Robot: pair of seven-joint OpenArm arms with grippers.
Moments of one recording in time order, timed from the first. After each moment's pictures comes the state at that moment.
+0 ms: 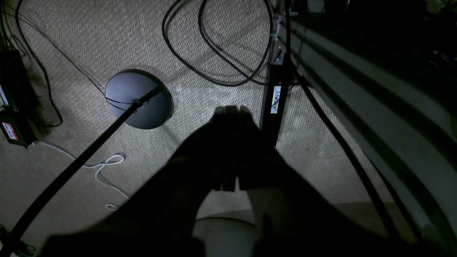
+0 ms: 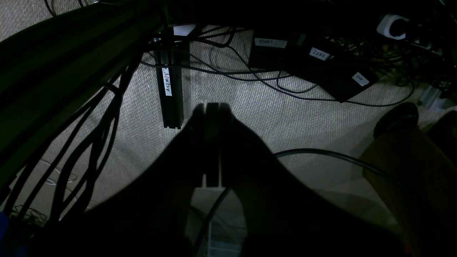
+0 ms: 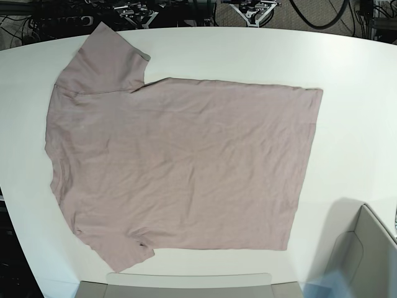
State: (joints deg) left arm 2.2 1.6 -4.4 1.1 -0.1 3.8 -2.2; right arm 0.8 1.9 -6.4 2.5 2.3 4.7 -3.0
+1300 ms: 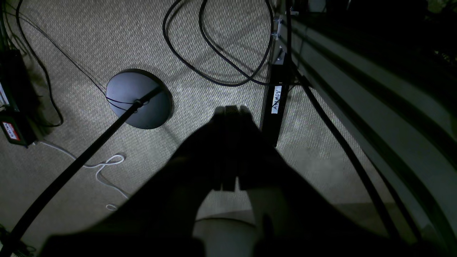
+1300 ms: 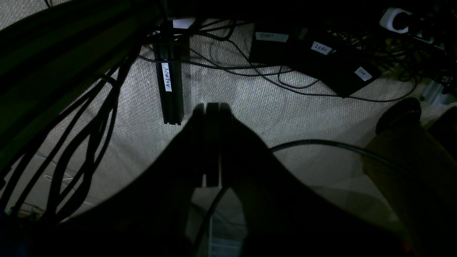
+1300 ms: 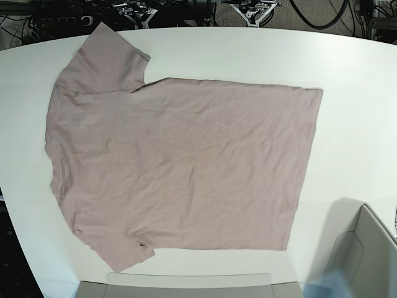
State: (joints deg) left arm 3.6 0.9 -4.5 1.2 -0.1 3.6 -3.2; right arm -0.4 2.8 -6.0 2.7 3.0 5.3 -2.3
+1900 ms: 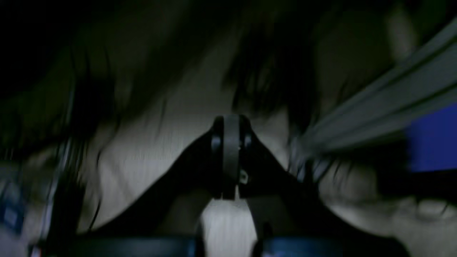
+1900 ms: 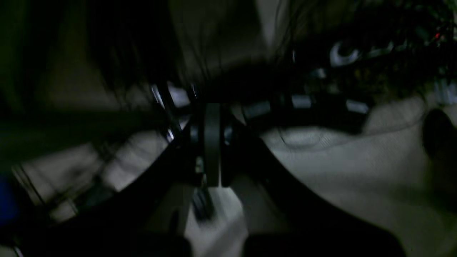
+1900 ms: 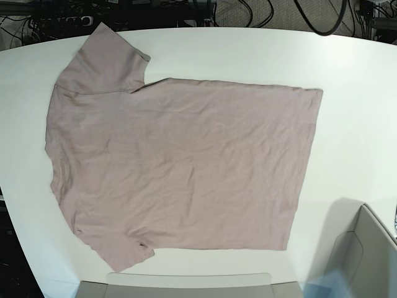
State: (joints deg) left arm 29.3 -3.1 -4.5 1.4 -0.1 3.4 -75.1; right arm -21.3 9.2 -3.3 2.7 20.6 23.2 51.9
